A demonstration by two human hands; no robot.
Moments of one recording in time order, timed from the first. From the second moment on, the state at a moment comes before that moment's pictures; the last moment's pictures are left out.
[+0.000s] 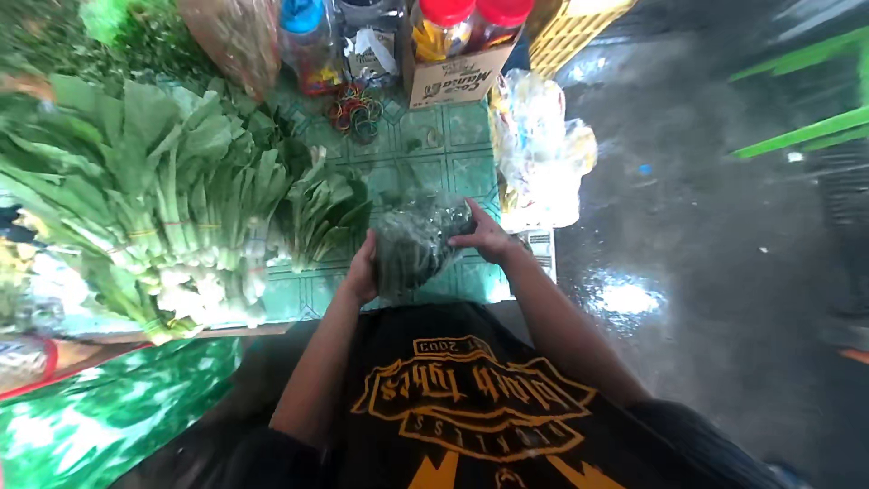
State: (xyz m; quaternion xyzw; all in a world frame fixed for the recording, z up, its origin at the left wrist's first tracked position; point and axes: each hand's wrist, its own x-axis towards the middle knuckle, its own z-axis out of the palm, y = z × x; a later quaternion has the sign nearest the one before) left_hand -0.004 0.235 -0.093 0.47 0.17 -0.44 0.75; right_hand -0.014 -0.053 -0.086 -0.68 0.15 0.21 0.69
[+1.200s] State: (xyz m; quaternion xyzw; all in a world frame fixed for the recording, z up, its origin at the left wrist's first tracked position) left_hand 0.029 0.254 -0.104 0.71 -0.14 -0.37 0.58; right_hand 0.012 -0.084 -0.119 -0.75 -0.05 0.22 0.62
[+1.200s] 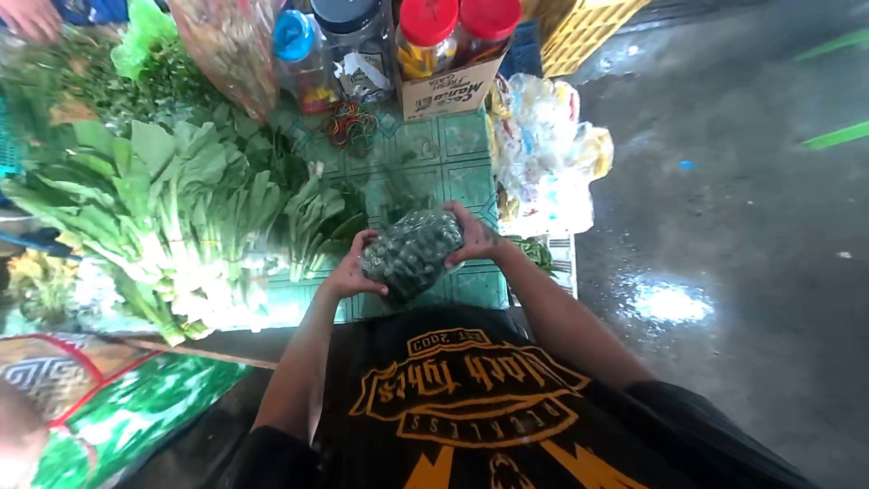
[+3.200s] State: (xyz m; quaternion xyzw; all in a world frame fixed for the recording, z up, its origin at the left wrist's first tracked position) left_hand 0.048 0.199 -0.022 0.89 -0.37 -0.26 0.05; right_hand -0.006 -0.049 -0.087 -0.90 0.00 0.15 0.41
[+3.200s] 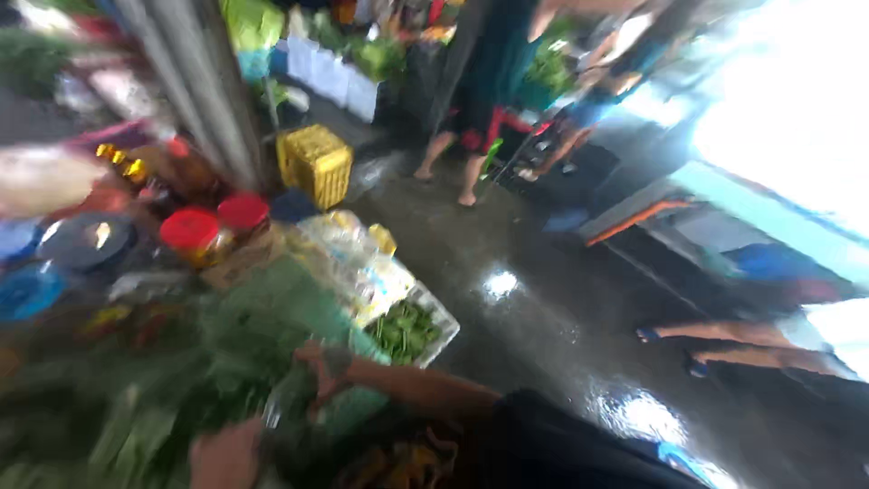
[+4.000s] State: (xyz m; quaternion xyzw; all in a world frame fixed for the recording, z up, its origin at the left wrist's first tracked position) left_hand 0.054 0.196 -0.018 0.86 -0.07 -0.36 0.36; right_hand -0.046 0.001 -0.087 -0.92 0.10 0.07 0.37
